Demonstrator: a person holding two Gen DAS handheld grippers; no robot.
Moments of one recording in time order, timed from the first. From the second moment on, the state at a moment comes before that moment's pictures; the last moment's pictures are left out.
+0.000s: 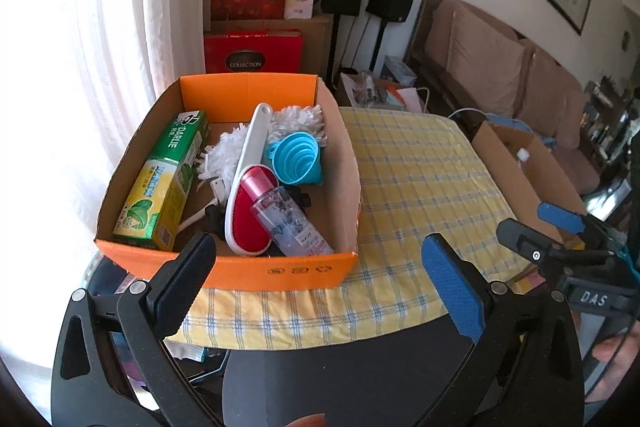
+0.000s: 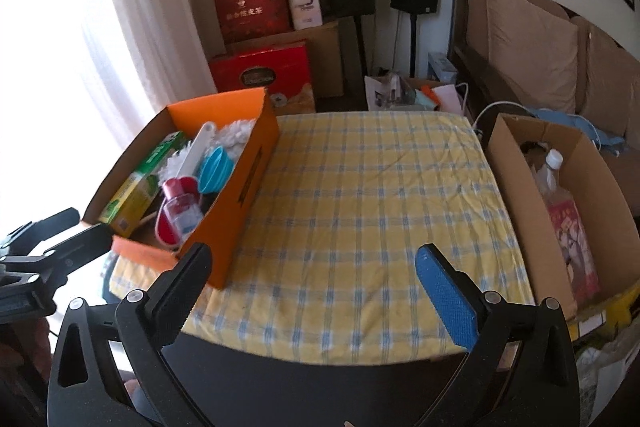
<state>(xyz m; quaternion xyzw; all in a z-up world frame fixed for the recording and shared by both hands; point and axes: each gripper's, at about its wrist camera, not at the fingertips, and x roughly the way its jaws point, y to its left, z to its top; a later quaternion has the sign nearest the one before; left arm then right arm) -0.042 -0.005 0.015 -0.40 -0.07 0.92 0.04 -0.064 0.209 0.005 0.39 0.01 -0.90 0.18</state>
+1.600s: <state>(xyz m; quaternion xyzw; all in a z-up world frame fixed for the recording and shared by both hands) 0.009 -0.005 0.009 -0.39 -0.07 0.92 -0.01 -0.009 0.230 0.009 0.37 0.02 -0.92 0.13</state>
